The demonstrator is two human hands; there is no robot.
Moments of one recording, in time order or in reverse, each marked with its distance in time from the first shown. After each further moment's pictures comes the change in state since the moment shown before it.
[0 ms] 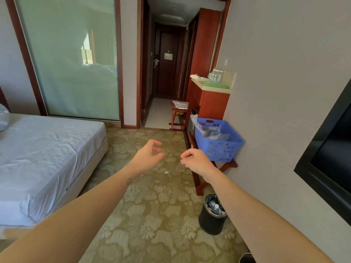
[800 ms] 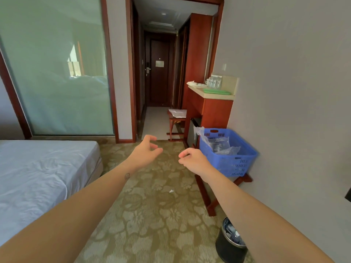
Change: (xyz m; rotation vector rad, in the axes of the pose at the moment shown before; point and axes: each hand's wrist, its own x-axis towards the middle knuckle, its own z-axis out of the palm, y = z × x) left_hand 0.222 -0.054 -0.084 0.052 -0.022 0.056; right_hand 0.206 -0.061 0.051 0.049 0.071 -0.031
